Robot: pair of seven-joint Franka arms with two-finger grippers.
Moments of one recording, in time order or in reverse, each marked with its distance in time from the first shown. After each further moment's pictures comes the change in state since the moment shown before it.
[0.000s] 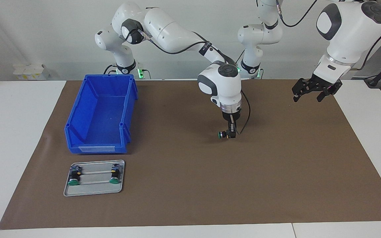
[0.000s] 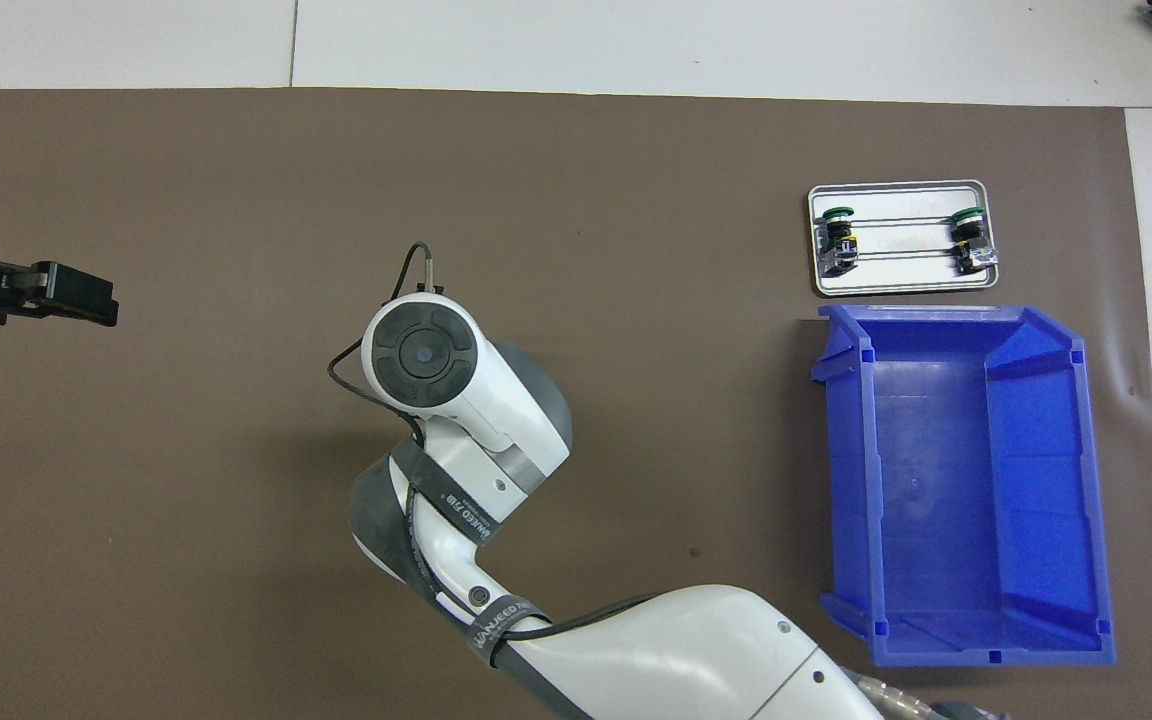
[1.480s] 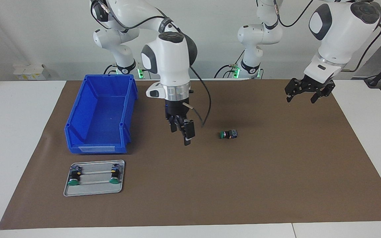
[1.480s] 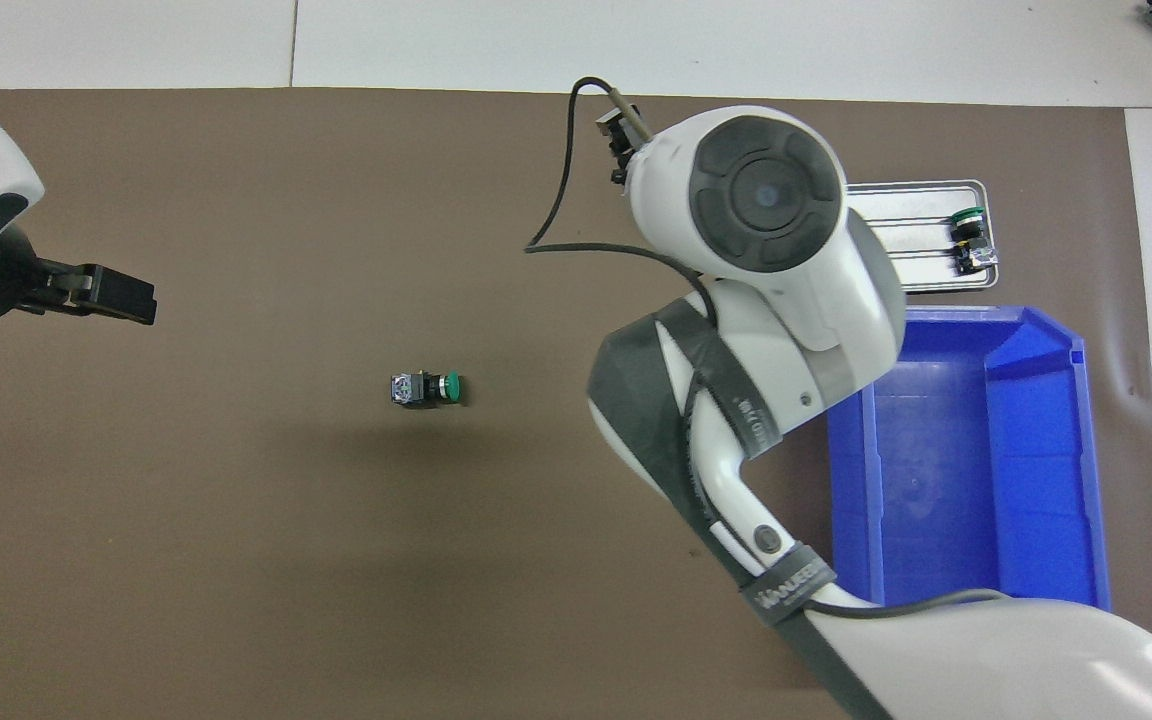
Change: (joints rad) left arm -0.042 -0.001 -0.033 -0.018 0.000 0.056 0.085; right arm -0.363 -0.397 -0.021 -0.183 -0.188 -0.119 -1.047
